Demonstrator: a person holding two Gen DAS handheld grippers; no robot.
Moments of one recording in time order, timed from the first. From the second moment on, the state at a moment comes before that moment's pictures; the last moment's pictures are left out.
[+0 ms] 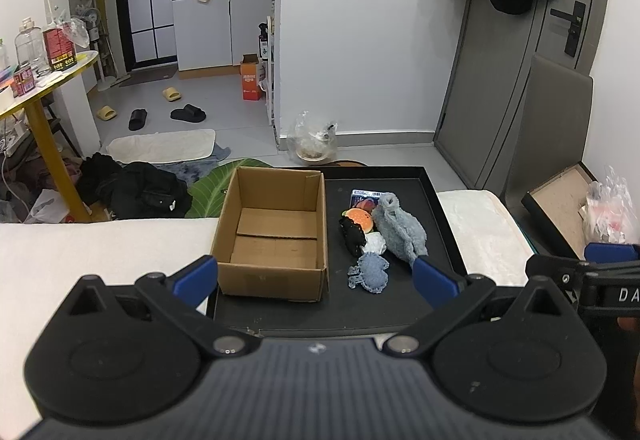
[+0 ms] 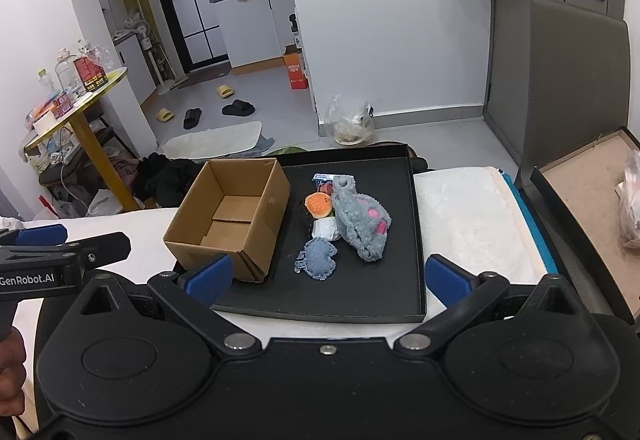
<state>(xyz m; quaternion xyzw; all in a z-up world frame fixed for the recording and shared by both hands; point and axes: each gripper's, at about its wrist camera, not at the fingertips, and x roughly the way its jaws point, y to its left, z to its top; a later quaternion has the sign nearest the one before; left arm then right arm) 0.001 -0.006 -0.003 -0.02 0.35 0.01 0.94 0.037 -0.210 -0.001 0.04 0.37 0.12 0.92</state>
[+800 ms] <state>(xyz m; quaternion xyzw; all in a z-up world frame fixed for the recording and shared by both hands) 0.001 -0.005 -0.002 -0.02 0.35 0.01 0.94 0.038 -0.211 0.002 0.03 0.37 0.11 0.92</state>
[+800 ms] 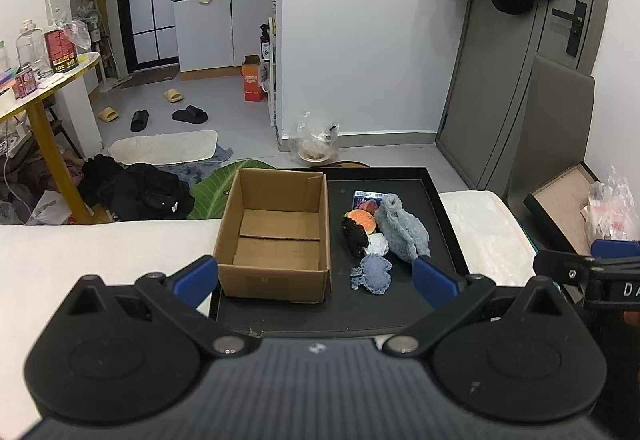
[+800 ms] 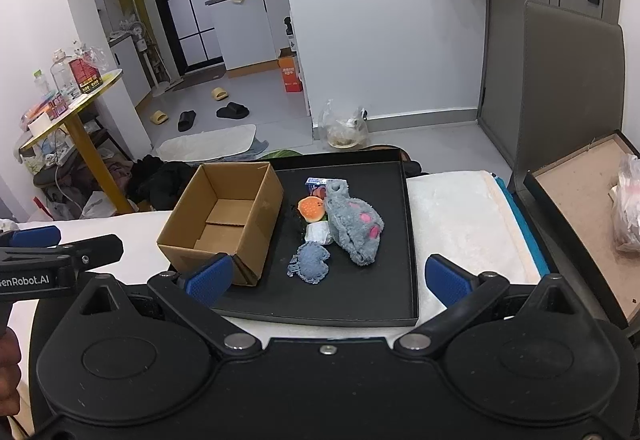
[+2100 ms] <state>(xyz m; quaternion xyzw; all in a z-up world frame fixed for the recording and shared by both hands) -0.001 -0.001 0.003 -0.02 0.35 0.01 0.94 0.037 -0.208 0.004 0.03 0.36 0.10 0.93</state>
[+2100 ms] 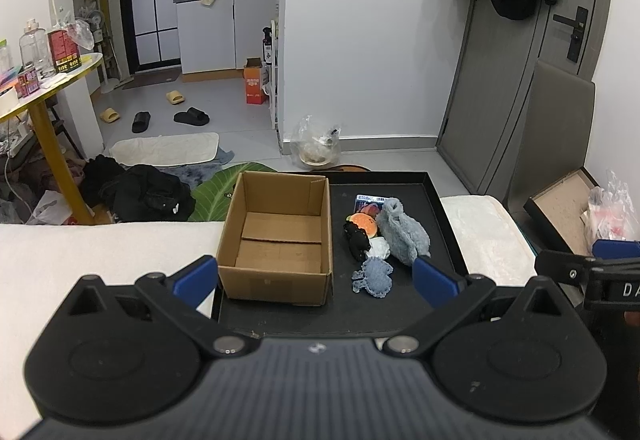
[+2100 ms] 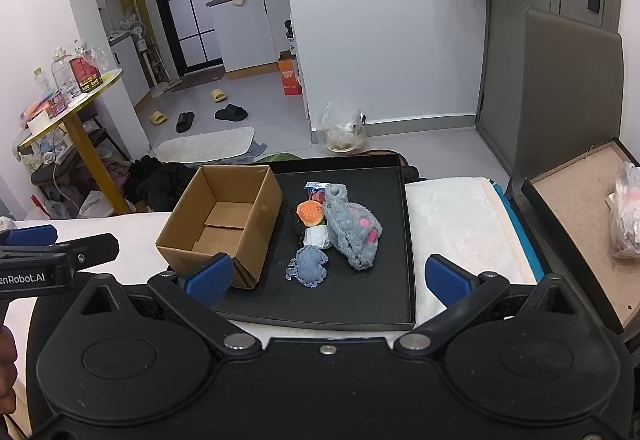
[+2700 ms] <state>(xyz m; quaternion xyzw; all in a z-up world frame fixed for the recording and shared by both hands) 0.021 0.010 -0.014 -0.03 0.36 0.02 0.93 0.052 -0.207 -0.015 0.04 0.37 0.09 0.92</state>
